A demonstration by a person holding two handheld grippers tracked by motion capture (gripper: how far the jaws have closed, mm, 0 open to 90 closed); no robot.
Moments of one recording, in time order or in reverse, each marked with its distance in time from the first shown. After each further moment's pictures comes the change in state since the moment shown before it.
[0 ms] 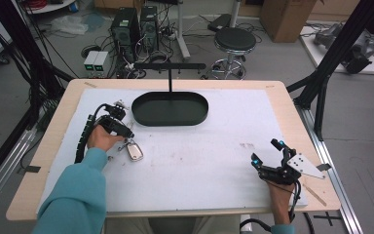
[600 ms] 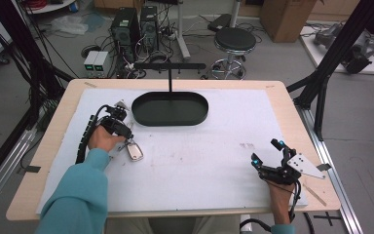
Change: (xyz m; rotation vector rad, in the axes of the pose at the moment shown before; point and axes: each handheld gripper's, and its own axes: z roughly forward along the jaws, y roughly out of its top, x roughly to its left) left arm -0.002 0.001 0.007 0.058 0.004 -0.047; right arm 0.000 0.000 0.000 0.001 -0.002 0.007
